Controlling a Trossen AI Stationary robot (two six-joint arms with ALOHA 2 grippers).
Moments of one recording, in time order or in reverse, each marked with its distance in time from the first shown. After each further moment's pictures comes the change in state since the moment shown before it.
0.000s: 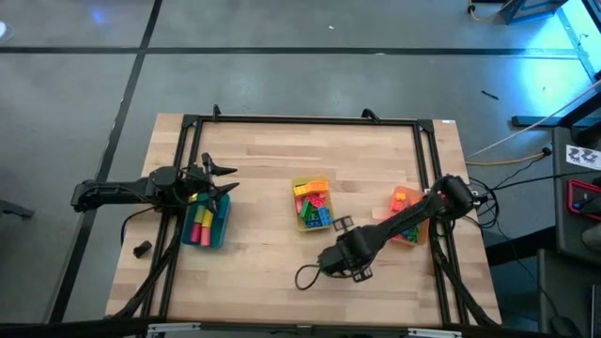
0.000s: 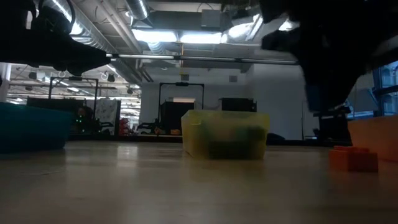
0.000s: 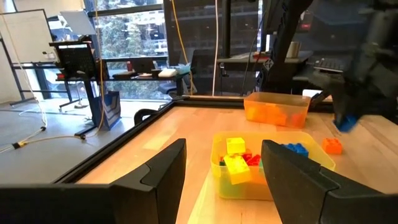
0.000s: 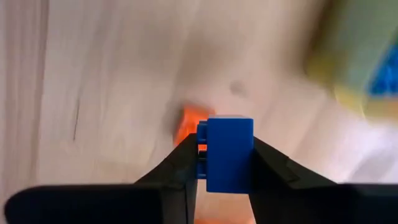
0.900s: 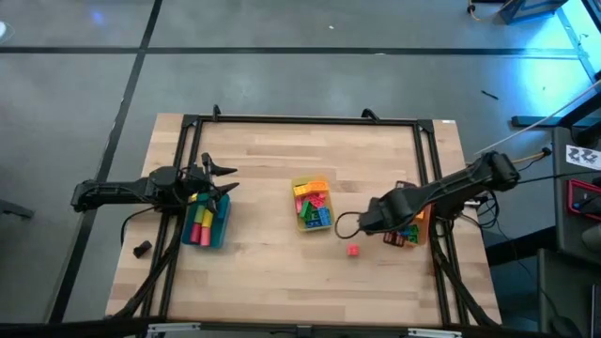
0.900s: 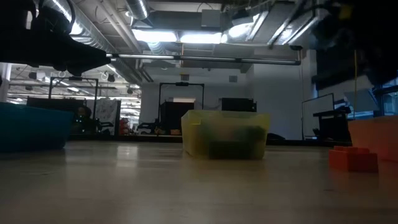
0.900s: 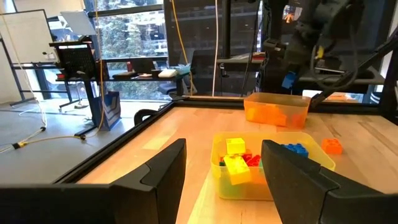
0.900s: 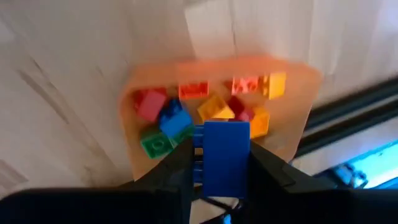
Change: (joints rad) left arm 0.000 0.000 0.000 0.000 0.000 0.000; right arm -0.127 -0.441 -0.343 -0.362 -0.044 0.528
